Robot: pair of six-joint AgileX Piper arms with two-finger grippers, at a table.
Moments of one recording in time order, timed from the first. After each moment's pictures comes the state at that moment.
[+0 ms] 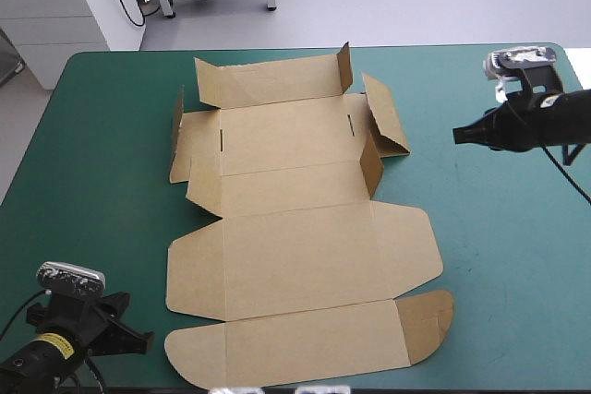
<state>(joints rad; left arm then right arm) -0.23 0.38 -0.49 -0.02 0.95 0.05 -0.07 1.36 -1.52 0.41 1.20 -0.37</state>
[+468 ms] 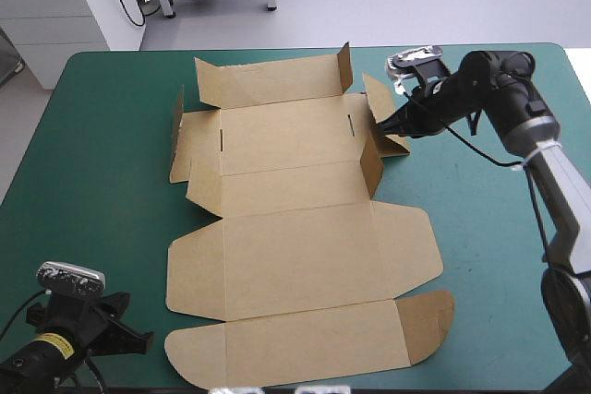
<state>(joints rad) -0.23 0.38 -0.49 -0.02 0.95 0.05 0.23 1.70 -1.70 0.24 1.12 -0.25</state>
